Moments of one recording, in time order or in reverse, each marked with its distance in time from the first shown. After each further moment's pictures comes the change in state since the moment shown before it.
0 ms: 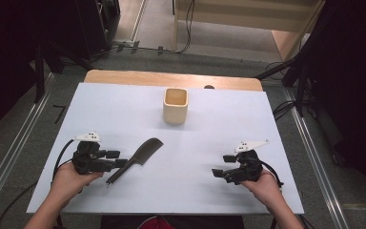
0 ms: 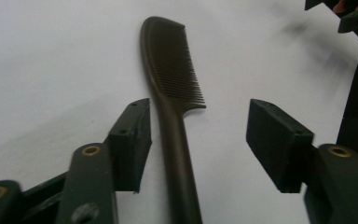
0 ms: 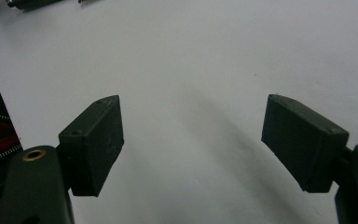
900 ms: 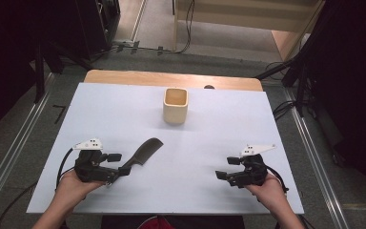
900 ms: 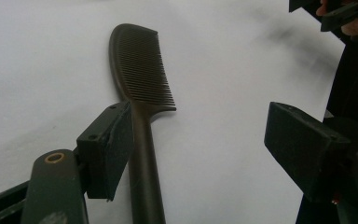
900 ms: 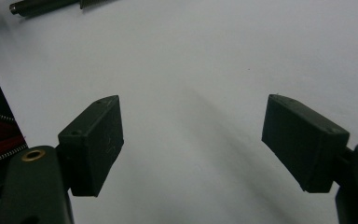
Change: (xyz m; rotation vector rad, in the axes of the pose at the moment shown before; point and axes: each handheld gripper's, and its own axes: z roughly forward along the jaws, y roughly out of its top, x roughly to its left) left arm -0.017 -0.009 0.004 -0.021 -0.021 0.028; right arm 0.005 -0.010 -0.012 -0.041 -0.024 0.015
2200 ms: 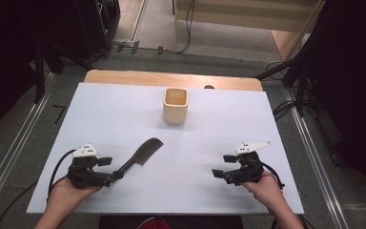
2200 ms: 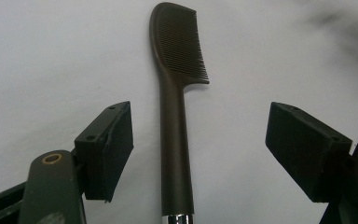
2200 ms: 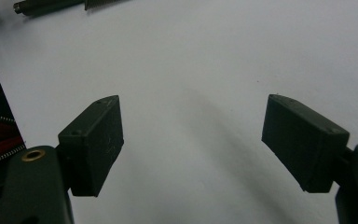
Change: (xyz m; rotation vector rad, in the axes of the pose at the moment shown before) left arm -0.010 -0.017 -0.013 0.017 0.171 -0.019; right arm 0.001 0.010 0.009 0.012 0.019 -0.025
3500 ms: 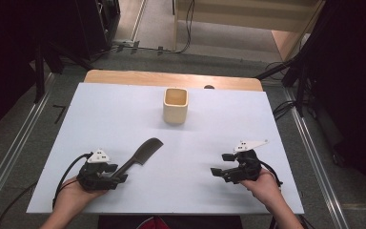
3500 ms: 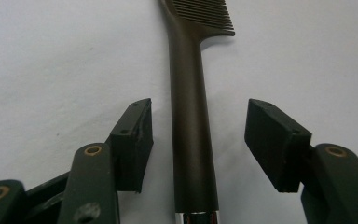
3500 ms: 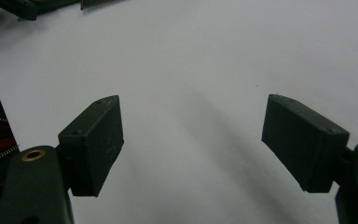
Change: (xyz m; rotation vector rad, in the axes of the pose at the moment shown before) left arm -0.006 -0.011 0.028 0.118 0.110 0.096; right arm -0.002 0.003 0.005 0.007 -0.003 -0.005
